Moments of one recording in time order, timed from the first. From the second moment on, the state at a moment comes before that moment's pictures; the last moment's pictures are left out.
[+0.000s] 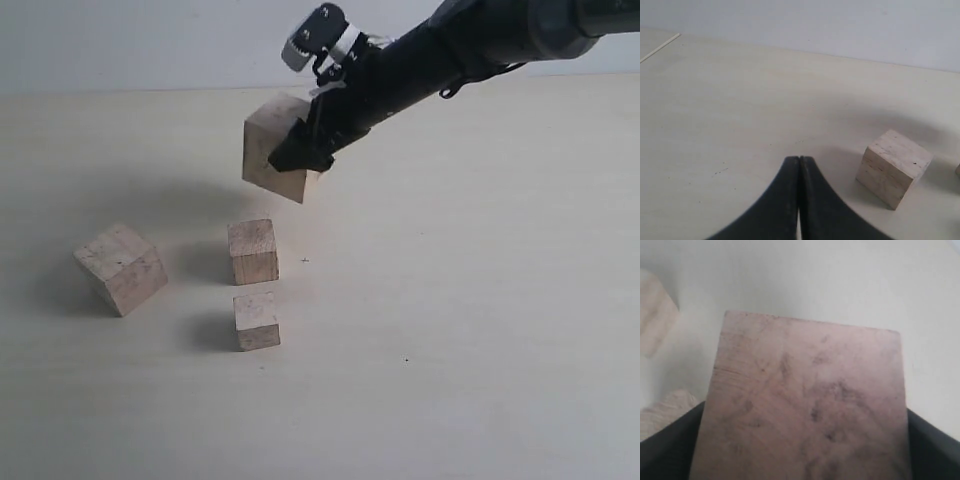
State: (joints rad) left arm 0.05 0.01 0.00 -0.02 0.37 -0.08; right arm 0.54 2.13 -1.53 1.04 0.68 -1.48
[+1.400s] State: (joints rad) left arm 0.05 0.01 0.00 -0.02 0.37 -0.08; right arm 0.94 2.34 -1.88 1.41 0.77 -1.81
